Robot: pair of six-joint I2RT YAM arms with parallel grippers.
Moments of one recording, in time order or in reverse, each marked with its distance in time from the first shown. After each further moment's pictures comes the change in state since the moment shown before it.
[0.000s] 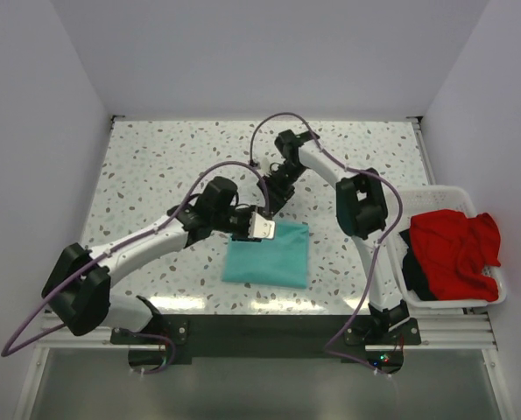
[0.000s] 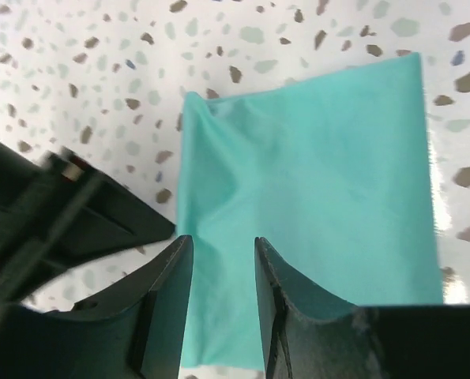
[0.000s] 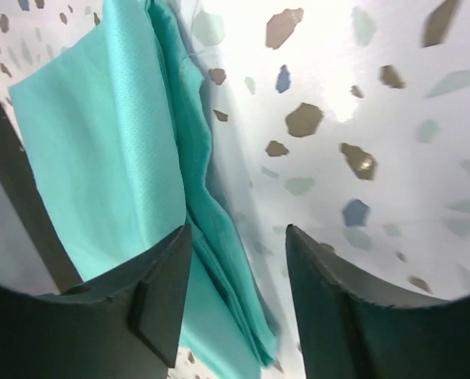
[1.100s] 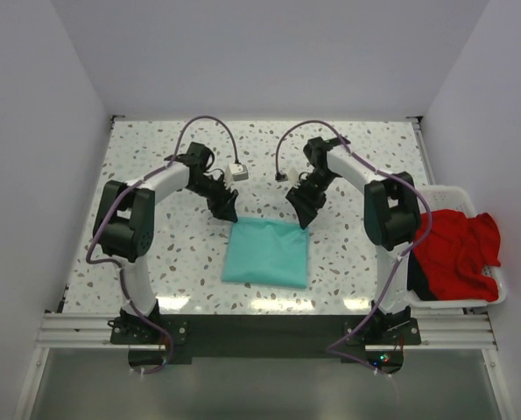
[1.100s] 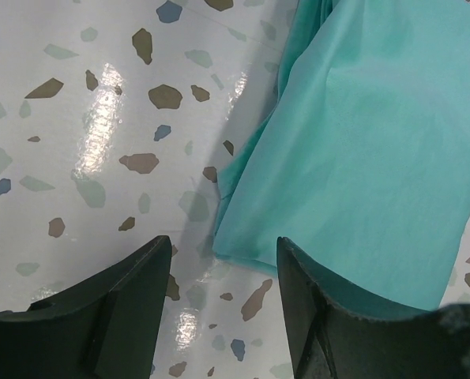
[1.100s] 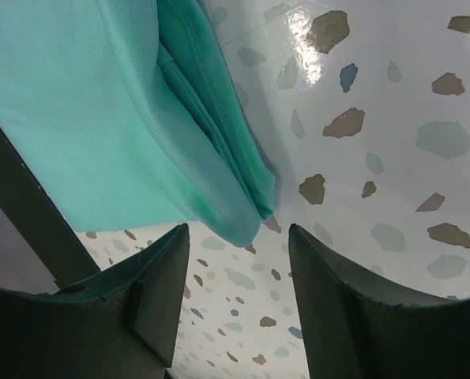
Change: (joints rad) left arm 0.436 0.534 0.433 -0.513 0.277 -0.169; right arm -0.109 -0.291 -0.347 -0.012 0.189 -0.169
